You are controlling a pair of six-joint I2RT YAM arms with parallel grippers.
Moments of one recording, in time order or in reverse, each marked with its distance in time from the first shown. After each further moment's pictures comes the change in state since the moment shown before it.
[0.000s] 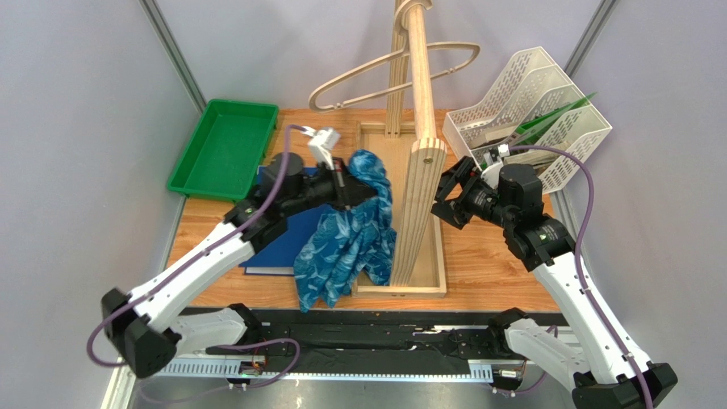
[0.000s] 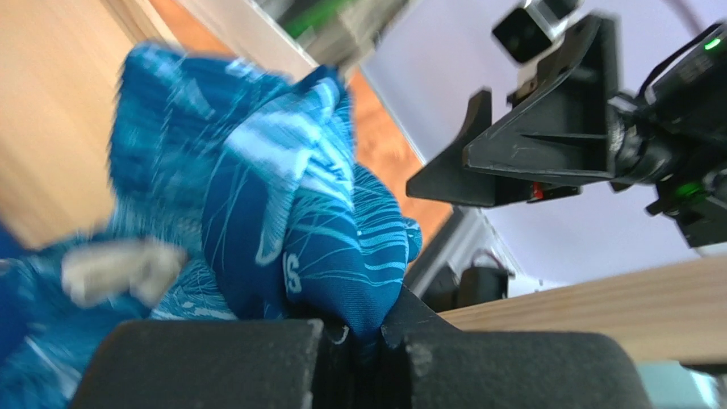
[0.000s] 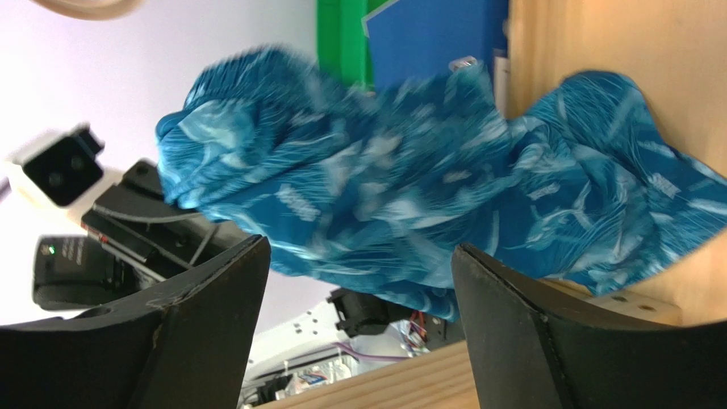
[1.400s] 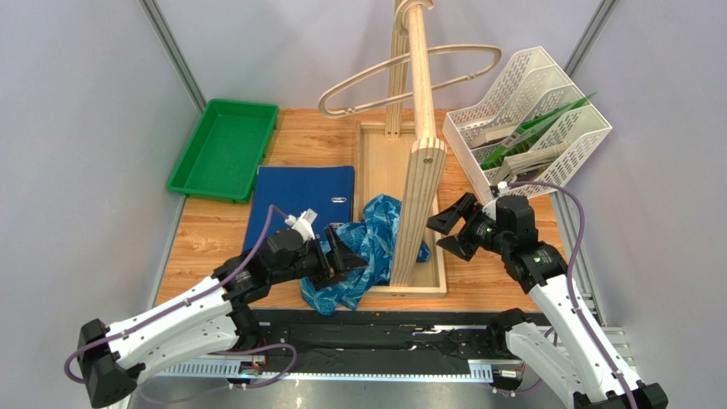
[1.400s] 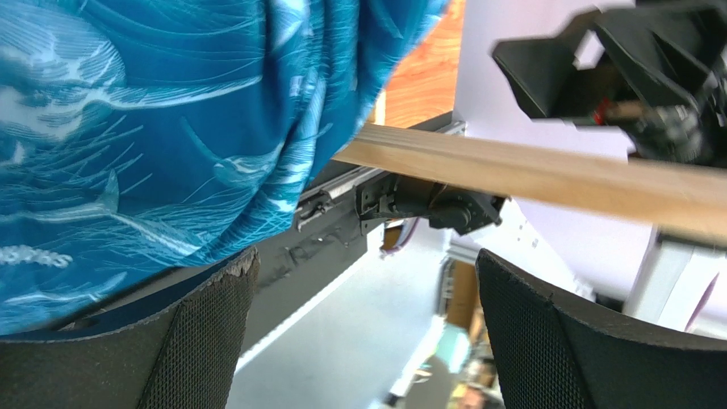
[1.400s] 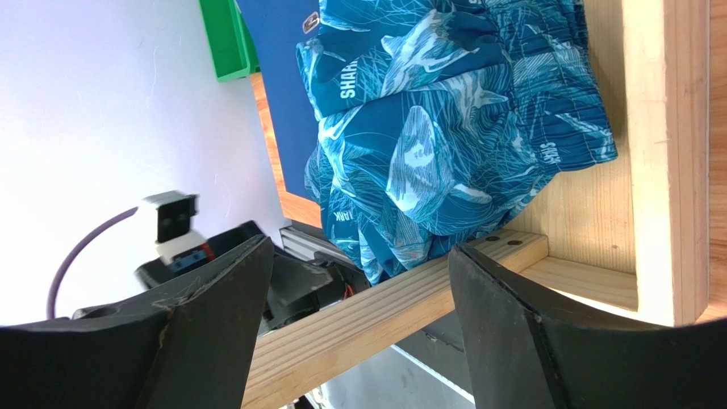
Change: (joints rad) left arm -0.237 -0.312 -0.517 -0.152 -0.146 -0.629; right arm -0.068 -0.152 -0.302 -0.078 -0.011 -0.058
